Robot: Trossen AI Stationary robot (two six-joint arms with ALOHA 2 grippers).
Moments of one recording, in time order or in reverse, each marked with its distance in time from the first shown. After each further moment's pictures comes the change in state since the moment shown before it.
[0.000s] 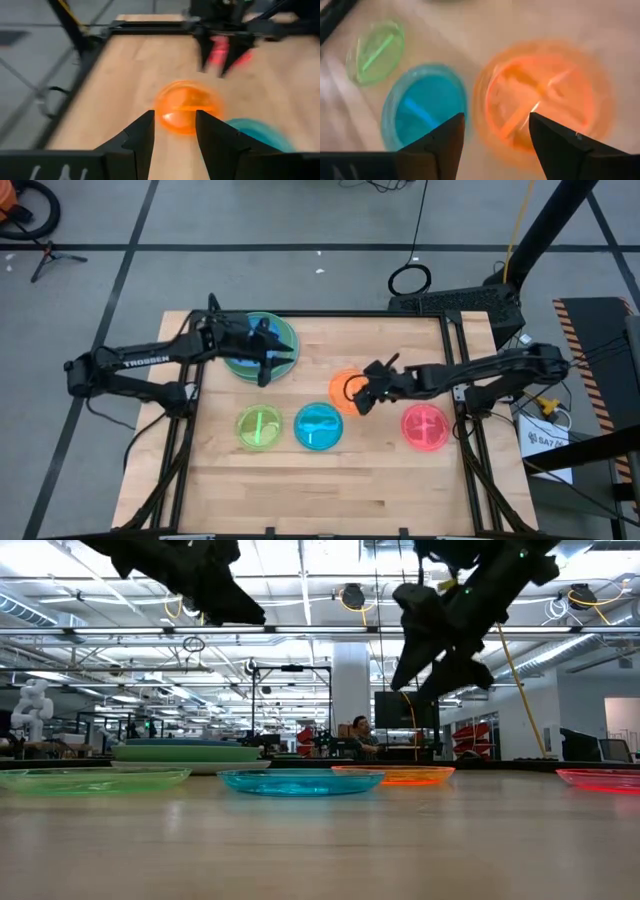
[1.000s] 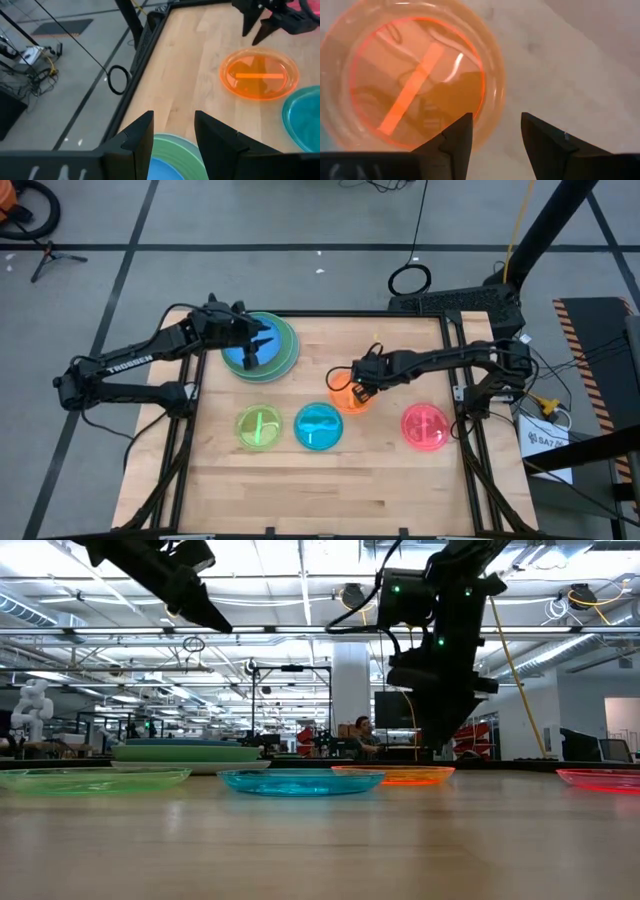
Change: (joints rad) left arm 0.146 -0.140 0.008 -0.211 -0.165 0.174; right arm -0.149 0.267 0.231 -0.494 0.045 -0.061
